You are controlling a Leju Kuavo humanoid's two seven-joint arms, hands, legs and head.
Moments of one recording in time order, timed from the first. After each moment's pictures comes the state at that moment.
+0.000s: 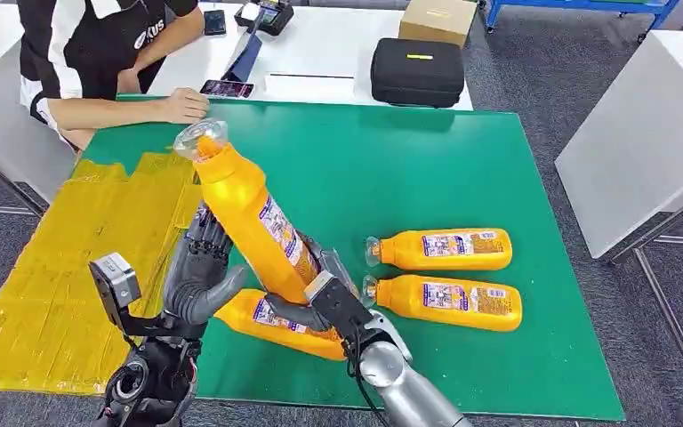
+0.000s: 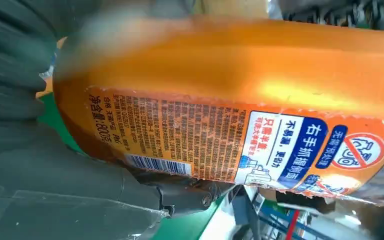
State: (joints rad) left arm -0.08 -0.08 -0.36 -1.50 0.22 -0.11 -0.38; right arm -0.28 0.16 0.53 -0.97 0.22 -0.02 -0.44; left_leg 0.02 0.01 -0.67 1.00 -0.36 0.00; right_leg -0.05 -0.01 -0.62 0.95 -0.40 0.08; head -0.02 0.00
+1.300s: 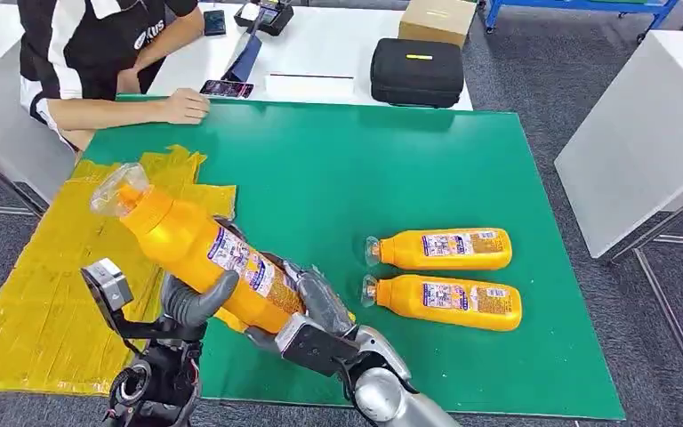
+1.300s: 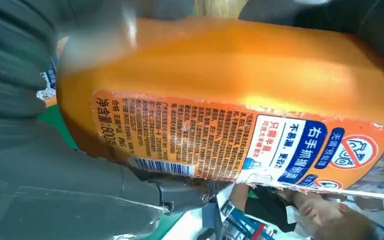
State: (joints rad) left arm -0.05 -0.10 -0.32 -1.48 0.28 -0.05 -0.41; right arm -0.22 0.10 0.65 -1.17 0.35 -0.05 -0.38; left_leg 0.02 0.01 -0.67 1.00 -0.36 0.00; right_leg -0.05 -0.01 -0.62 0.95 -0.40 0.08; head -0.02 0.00
